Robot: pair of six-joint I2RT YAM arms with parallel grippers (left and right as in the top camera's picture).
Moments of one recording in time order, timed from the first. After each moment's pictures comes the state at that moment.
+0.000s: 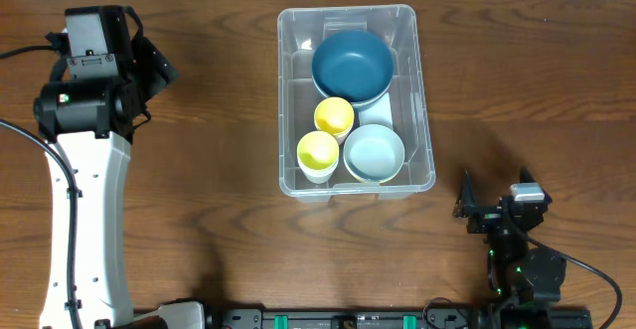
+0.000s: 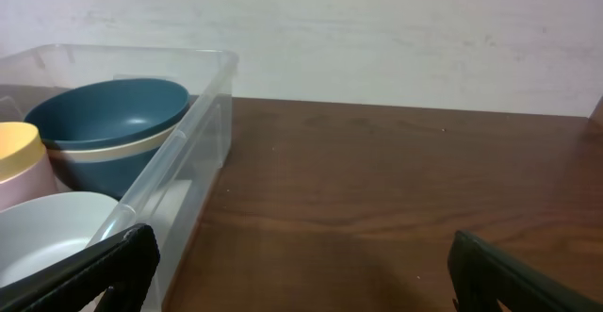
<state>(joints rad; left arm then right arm) 0.09 1.44 1.54 -1.02 -0.27 -0.56 -0.02 0.01 0.01 -0.06 -0.08 0.01</state>
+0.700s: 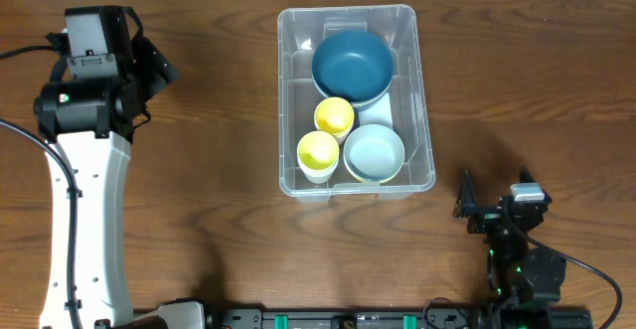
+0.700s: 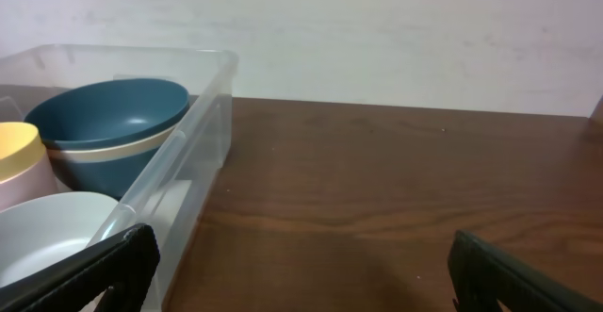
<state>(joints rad) 0.09 1.44 1.54 -1.02 -0.27 -0.56 -0.02 0.01 0.01 -0.06 -0.08 0.01</state>
